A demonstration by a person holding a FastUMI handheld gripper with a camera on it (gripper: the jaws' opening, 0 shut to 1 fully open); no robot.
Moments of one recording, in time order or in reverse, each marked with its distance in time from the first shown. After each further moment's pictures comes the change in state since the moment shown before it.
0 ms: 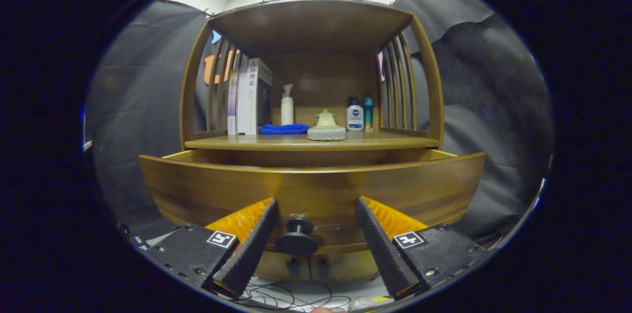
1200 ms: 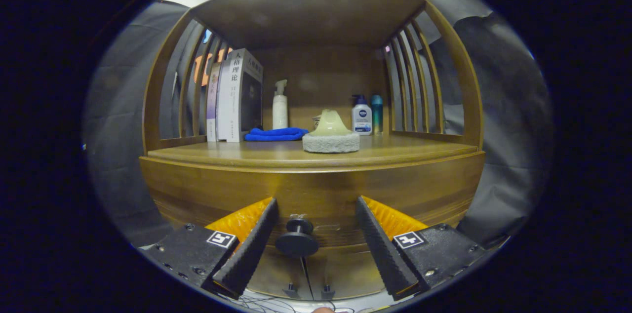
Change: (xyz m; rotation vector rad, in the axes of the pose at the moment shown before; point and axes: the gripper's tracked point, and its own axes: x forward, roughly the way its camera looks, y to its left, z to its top) arm 0.100 0.005 0.013 0.009 -0.038 -0.015
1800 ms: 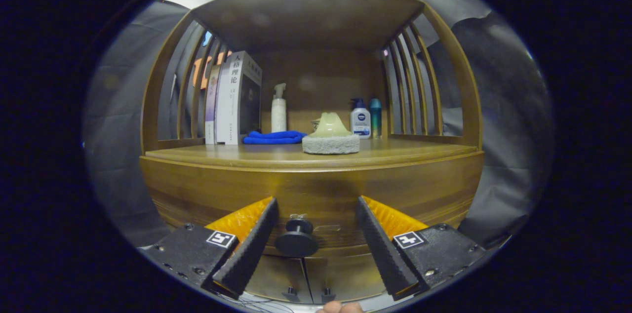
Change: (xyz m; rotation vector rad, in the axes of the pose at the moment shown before) arm 0.003 0.001 0.000 -0.010 -0.037 -0.003
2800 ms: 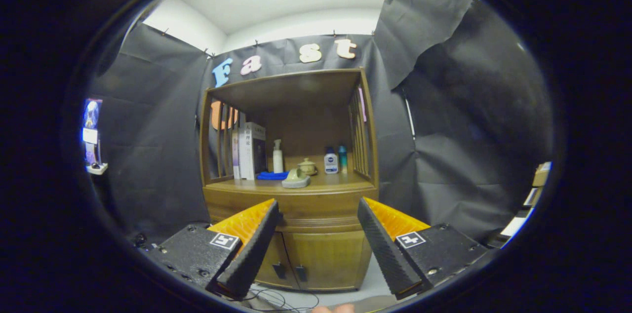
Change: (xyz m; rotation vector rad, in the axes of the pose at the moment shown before) arm -0.287 -0.116 0.079 0.045 -0.162 0.098
